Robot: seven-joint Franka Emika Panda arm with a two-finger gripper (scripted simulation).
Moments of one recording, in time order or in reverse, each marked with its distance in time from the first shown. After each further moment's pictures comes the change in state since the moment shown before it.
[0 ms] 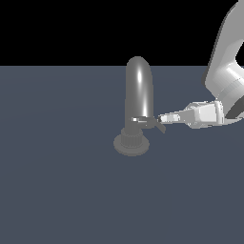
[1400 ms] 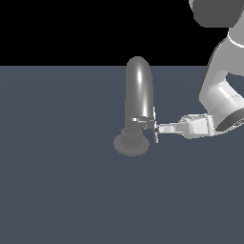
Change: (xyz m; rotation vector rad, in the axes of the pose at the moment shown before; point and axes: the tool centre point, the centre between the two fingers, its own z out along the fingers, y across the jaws) arm 0.035 -0.036 -0.006 -0.047 -0.023 0.027
